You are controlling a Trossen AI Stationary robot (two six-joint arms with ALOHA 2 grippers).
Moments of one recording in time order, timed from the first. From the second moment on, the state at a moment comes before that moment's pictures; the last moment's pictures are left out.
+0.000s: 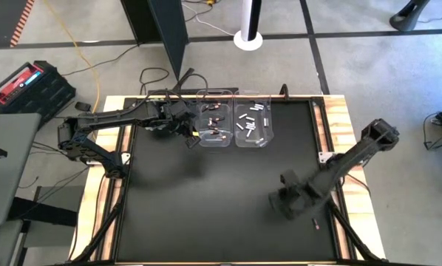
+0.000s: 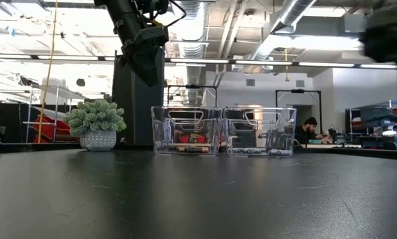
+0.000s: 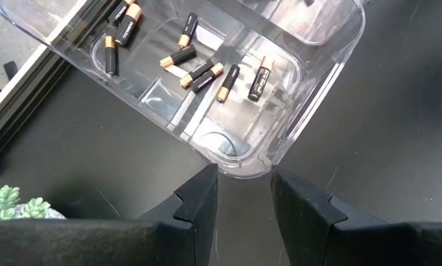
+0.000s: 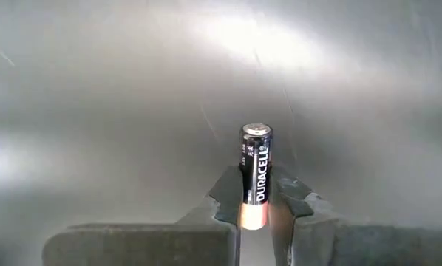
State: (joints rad) left arm 0.31 1.44 1.26 -0.82 -0.17 -0.23; right arm 0.69 1.44 0.87 -0.86 0.32 1.89
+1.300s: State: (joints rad) left arm 0.31 1.30 1.26 -0.72 -0.17 -0.06; right arm -0.37 1.88 1.74 -0.68 0.01 0.29
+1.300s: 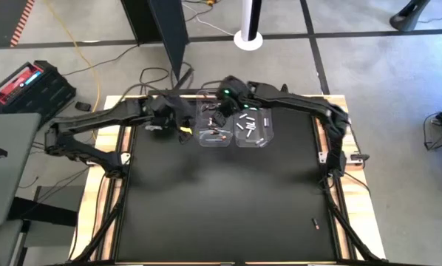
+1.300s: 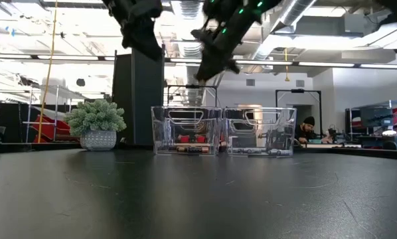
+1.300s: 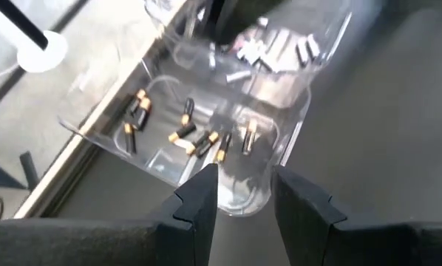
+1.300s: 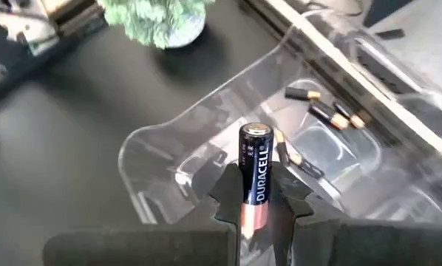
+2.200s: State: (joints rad) left arm 0.30 1.22 1.26 -0.80 -0.22 -0.17; right arm -0.43 2.49 2.28 -1.06 -0.02 -0.04
